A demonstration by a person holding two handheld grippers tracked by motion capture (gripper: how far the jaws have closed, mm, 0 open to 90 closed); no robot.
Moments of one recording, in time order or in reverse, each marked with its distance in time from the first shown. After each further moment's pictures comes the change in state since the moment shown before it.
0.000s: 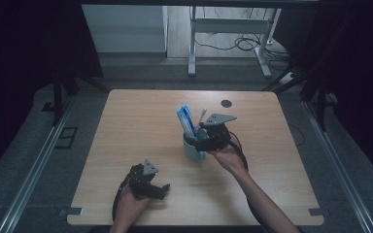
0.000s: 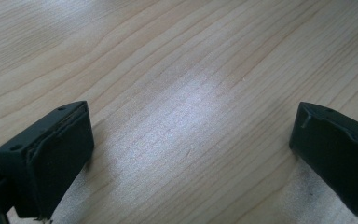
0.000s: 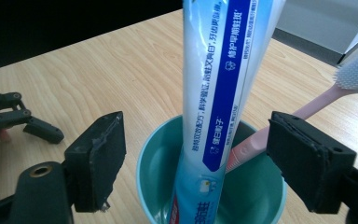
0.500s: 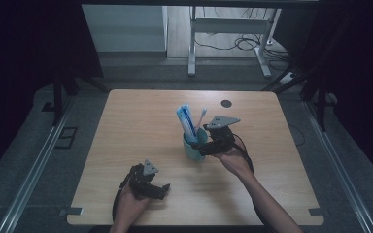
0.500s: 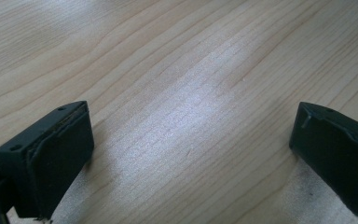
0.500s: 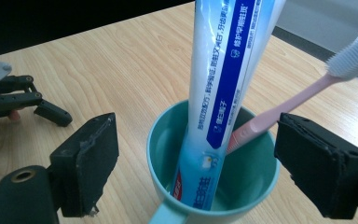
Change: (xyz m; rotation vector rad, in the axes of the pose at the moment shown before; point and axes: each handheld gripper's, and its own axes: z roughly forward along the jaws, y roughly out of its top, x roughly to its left) left arm 0.000 0.000 0.000 0.001 0.001 0.003; right arm 0.003 -0.004 -0.015 0.018 0.002 -0.037
